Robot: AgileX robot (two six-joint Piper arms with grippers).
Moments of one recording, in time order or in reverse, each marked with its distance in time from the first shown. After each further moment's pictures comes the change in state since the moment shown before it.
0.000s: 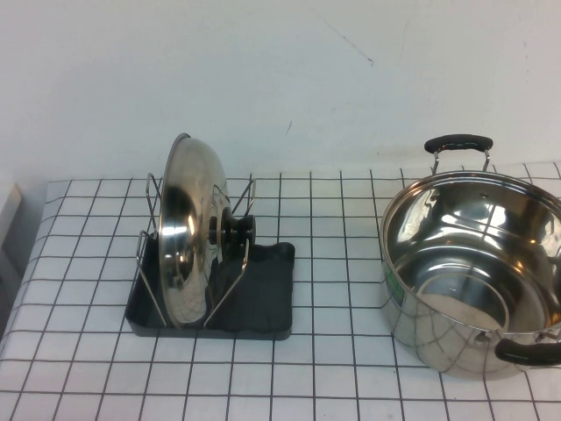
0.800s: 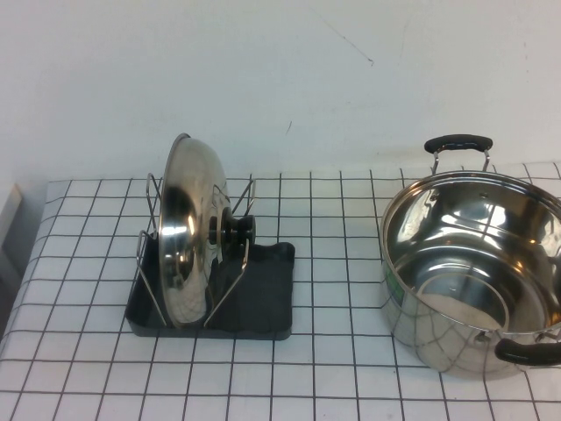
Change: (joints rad) right arm 0.000 0.000 -0.001 -0.004 0.000 0.000; left arm -0.214 0.200 -0.277 0.084 -0.105 -0.002
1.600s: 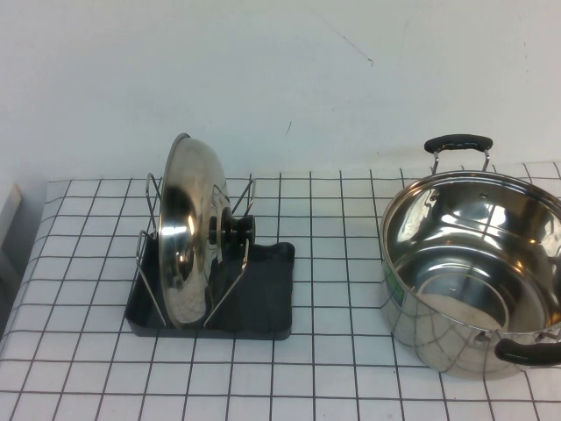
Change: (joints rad) right arm 0.000 0.000 -0.014 -0.007 -0.067 -0.014; left arm -0.118 0.135 -0.157 0.015 0.012 0.000
